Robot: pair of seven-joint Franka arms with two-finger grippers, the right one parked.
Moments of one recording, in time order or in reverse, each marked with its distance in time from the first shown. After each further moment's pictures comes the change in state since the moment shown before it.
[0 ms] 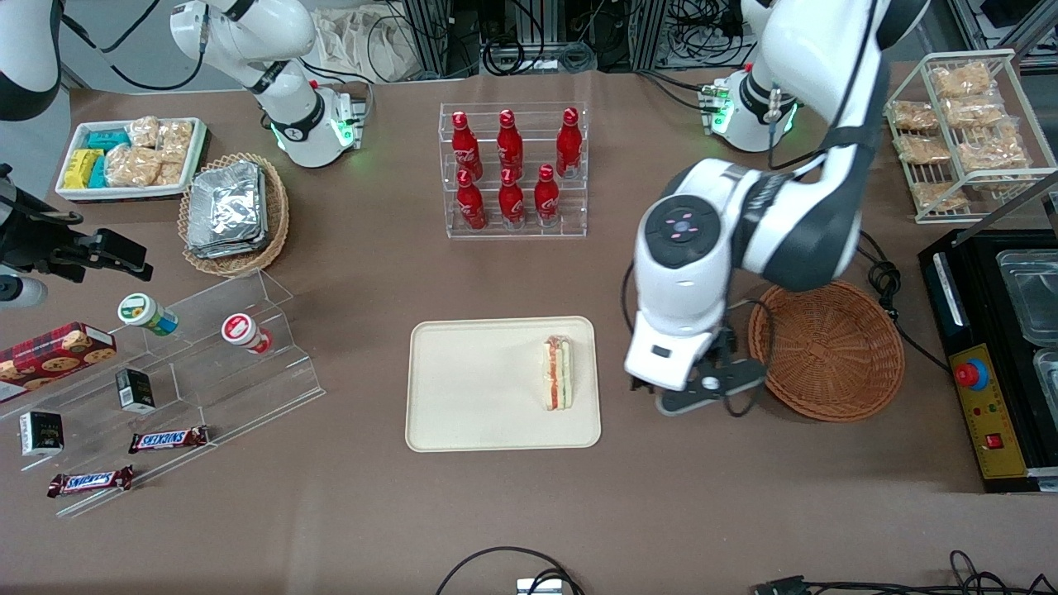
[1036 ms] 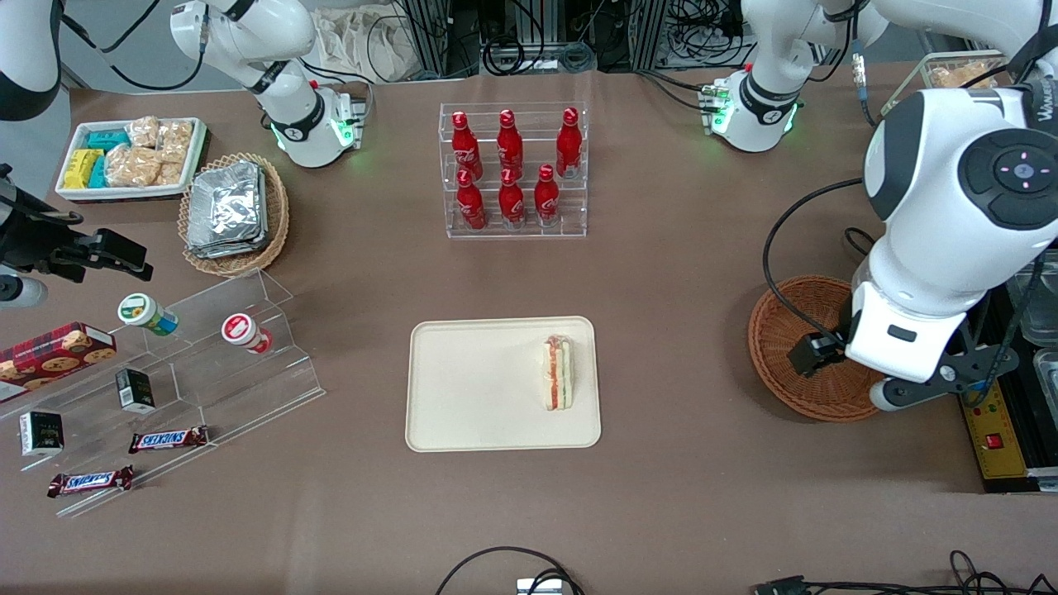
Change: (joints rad) arm 0.003 -0.153 0.310 -0.003 -0.226 -0.137 0.367
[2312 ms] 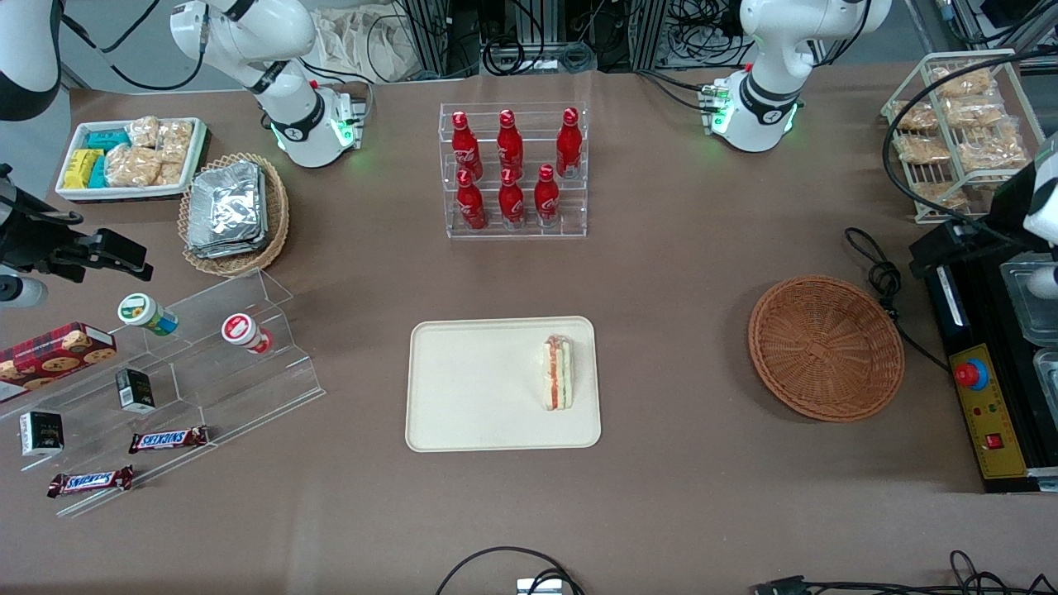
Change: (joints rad) arm 0.411 -0.296 -0.291 -0.187 -0.007 -0.171 0.284
